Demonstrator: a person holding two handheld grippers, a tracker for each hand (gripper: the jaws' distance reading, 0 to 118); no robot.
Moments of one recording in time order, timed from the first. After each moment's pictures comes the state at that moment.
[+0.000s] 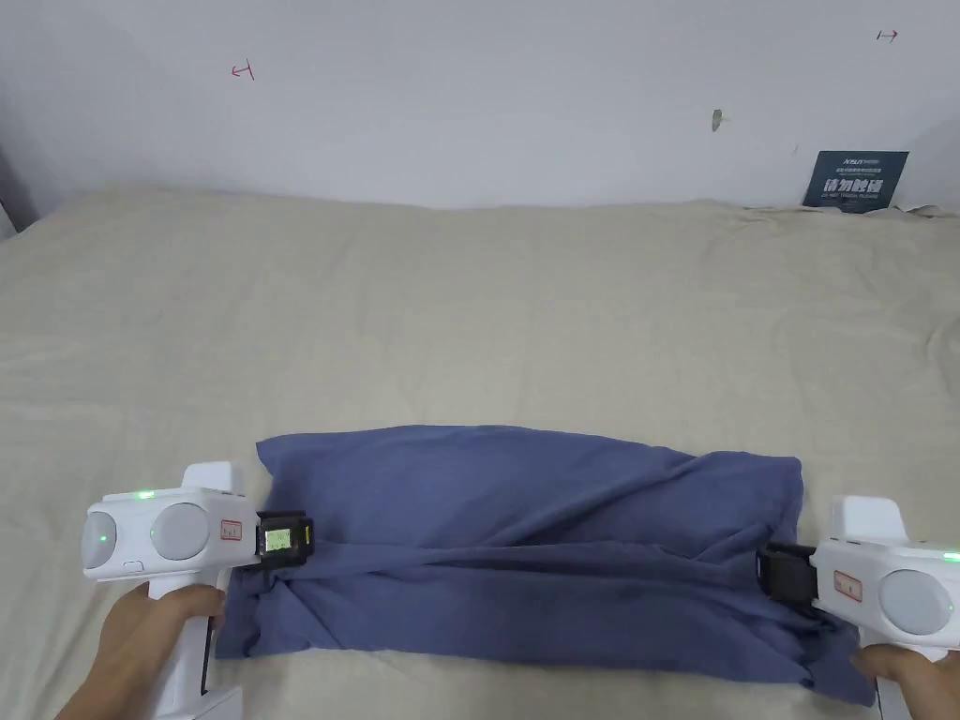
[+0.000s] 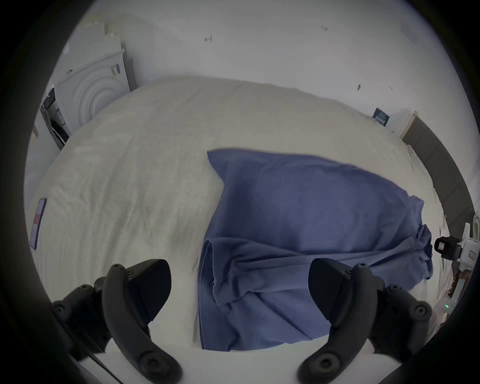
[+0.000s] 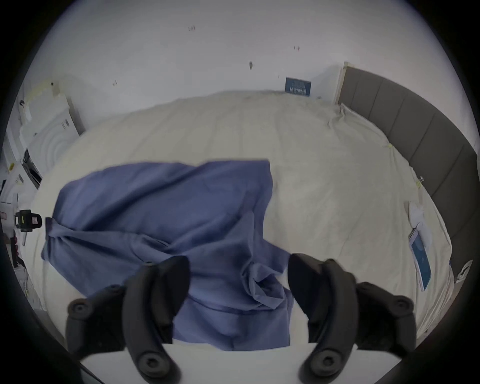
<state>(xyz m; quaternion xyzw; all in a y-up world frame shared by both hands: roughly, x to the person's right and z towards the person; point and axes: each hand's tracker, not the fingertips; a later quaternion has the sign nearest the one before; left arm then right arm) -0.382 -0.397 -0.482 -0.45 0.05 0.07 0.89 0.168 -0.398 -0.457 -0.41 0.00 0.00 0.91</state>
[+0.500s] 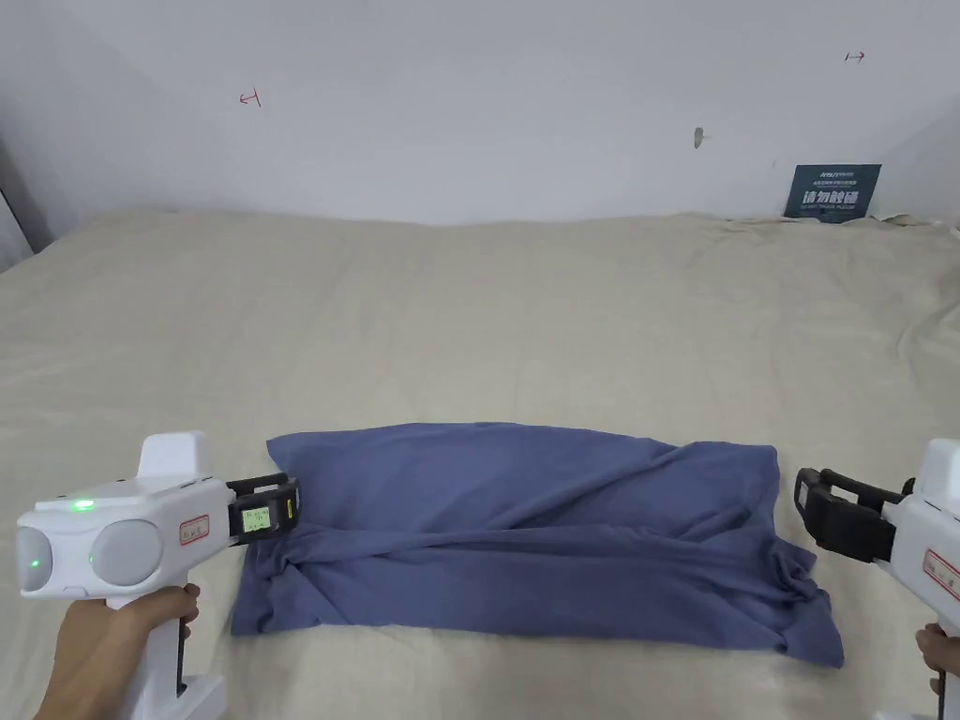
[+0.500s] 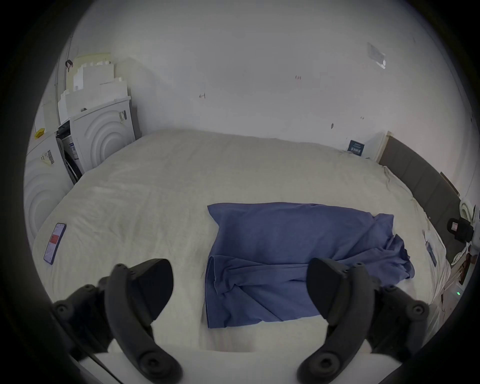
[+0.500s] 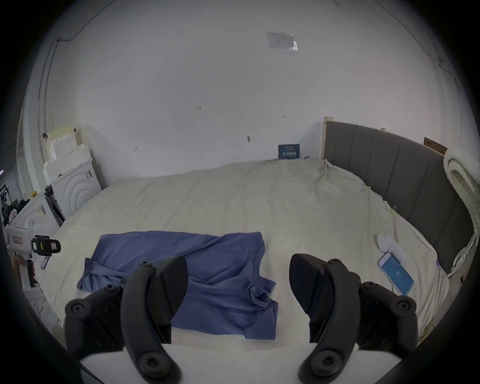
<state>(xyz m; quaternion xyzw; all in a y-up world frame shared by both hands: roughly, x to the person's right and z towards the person) -0.368 -0.326 -0.389 -0.32 0.03 0.05 0.94 0.181 -0.298 -0.347 -0.24 0.01 -0.04 0.97</state>
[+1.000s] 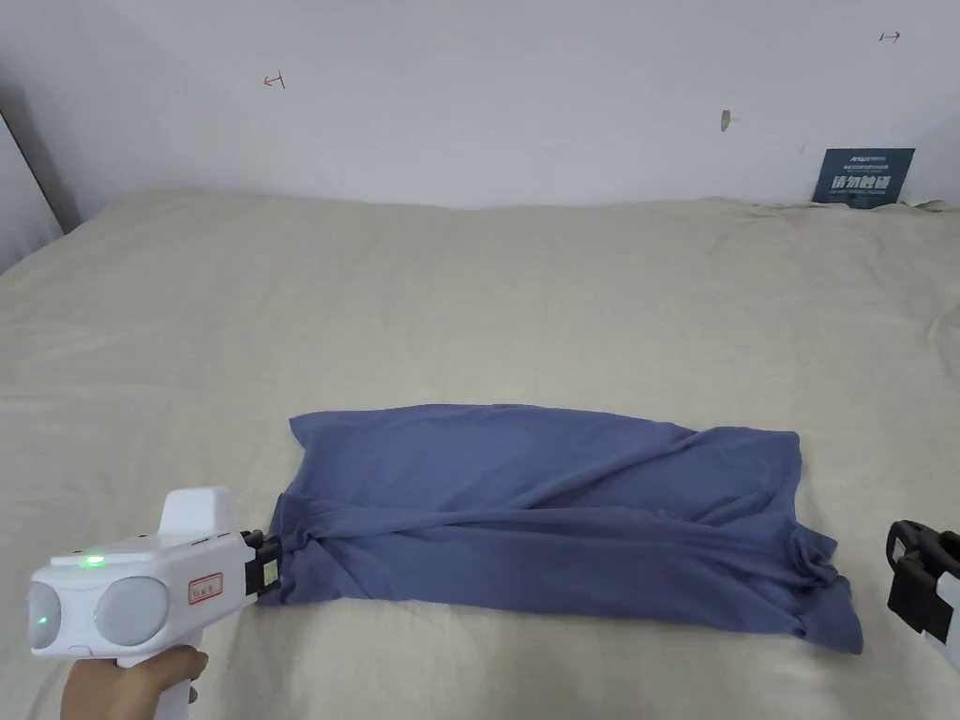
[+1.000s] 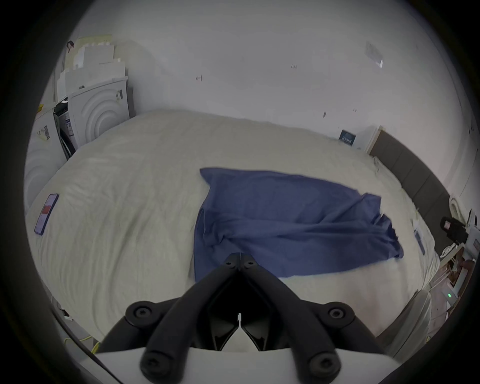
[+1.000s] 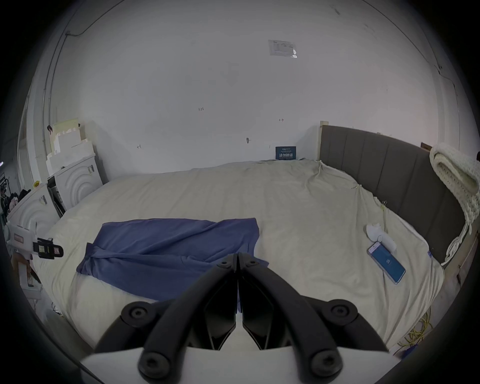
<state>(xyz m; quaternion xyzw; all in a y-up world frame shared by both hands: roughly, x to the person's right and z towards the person) -0.371 -0.365 -0.353 -0.39 0.00 0.08 0.92 0.179 -0.320 -0.299 -0.23 0.01 -0.03 0.97</state>
